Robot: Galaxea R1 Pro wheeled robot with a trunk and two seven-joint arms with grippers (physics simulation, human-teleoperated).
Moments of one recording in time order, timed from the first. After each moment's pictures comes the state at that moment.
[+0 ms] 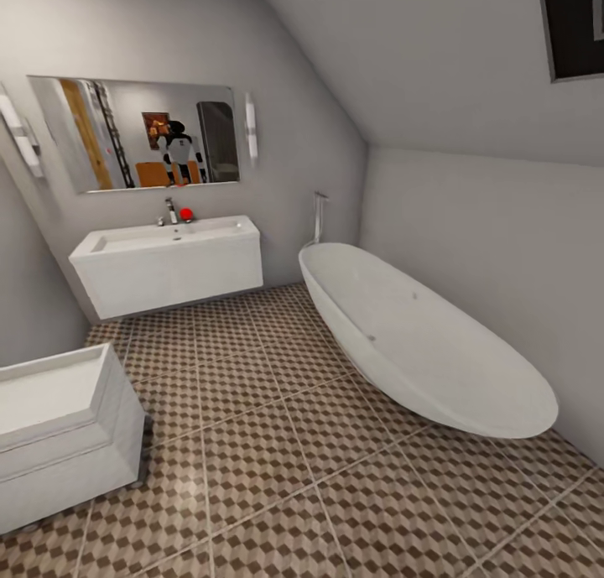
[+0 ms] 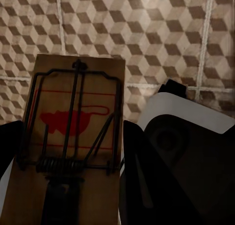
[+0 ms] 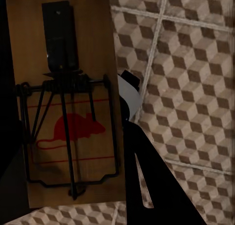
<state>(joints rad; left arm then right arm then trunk) -0.40 0.02 -0.28 0.05 0.63 0.08 0.32 -0.30 -0.05 0.33 0.06 0.22 -0.10 0.17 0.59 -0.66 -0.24</state>
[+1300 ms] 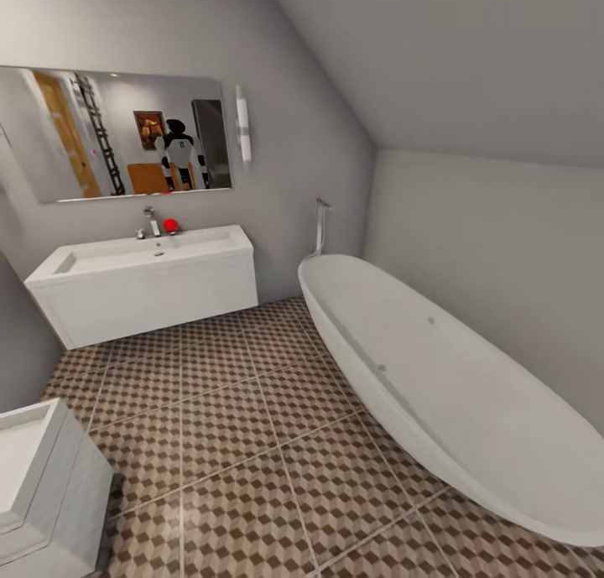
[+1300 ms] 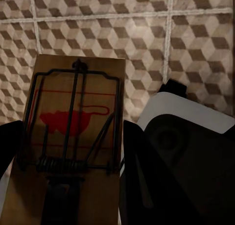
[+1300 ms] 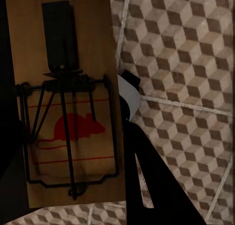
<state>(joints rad) -0.40 0.02 -0.28 0.05 0.63 0.08 0.32 -0.30 -0.05 0.33 0.06 0.22 -0.10 0.17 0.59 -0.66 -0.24</state>
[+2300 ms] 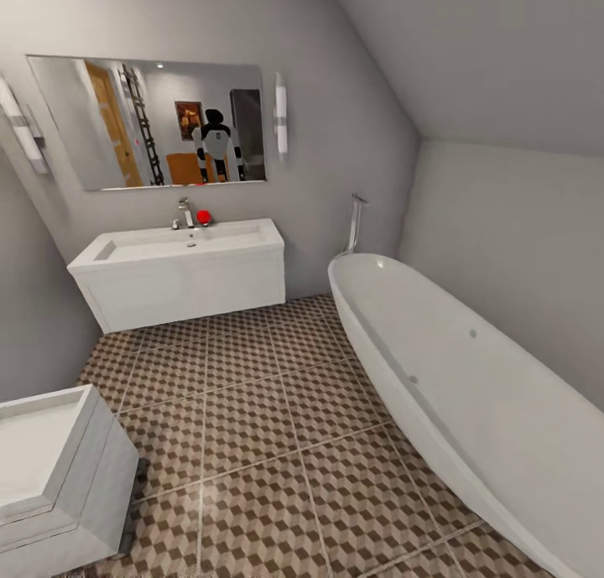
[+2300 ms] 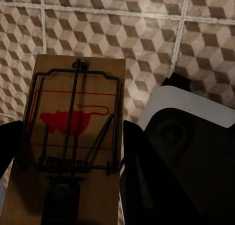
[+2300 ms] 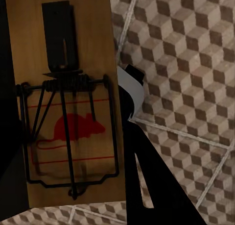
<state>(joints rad) -0.40 0.02 -0.28 0.05 0.63 0.08 0.32 -0.30 -0.05 0.33 0.06 0.22 -0.11 0.17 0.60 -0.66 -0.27</state>
